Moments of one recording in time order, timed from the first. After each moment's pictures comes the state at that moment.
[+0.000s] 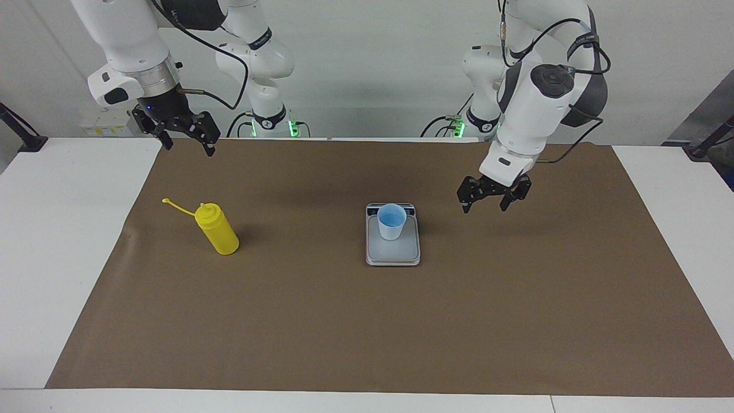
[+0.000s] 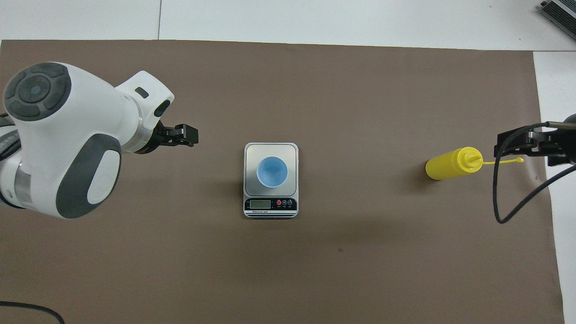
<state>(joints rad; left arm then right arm) -0.21 0.09 -0.10 -1.79 -0.04 1.94 -0.30 -0.08 -0.03 0.06 -1.58 -0.02 1.54 0.15</state>
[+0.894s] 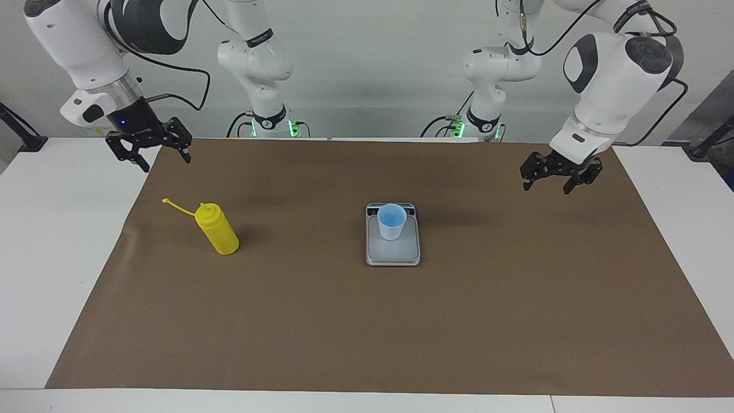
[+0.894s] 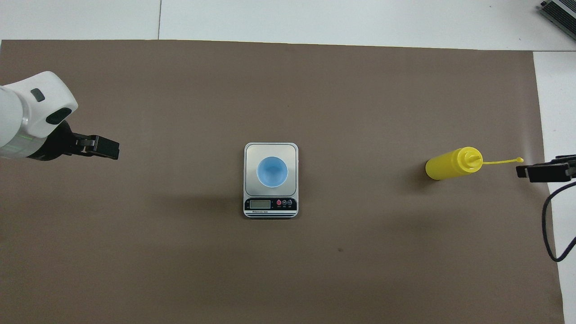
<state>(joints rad) -0.03 -0.04 -0.10 -1.76 -0.04 1.73 0.04 -0.31 -0.15 0.05 -1.94 0.20 1.86 -0.58</state>
